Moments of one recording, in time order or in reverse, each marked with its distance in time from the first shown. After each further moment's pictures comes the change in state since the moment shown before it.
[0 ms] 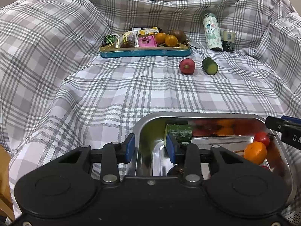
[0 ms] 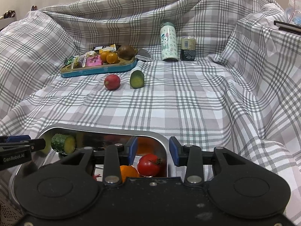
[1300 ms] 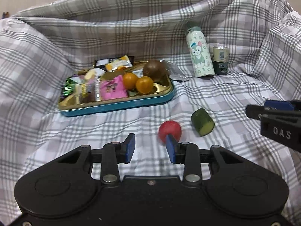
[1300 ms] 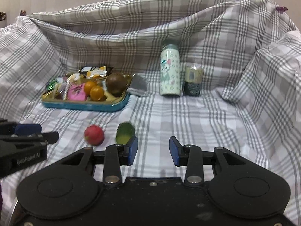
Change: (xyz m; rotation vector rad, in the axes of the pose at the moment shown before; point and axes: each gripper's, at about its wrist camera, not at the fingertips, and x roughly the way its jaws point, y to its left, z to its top) left arm 0.096 -0.047 0.127 0.144 -0.039 -0.081; right arm 0.087 -0.004 0.120 -0.058 -0.053 -0.032
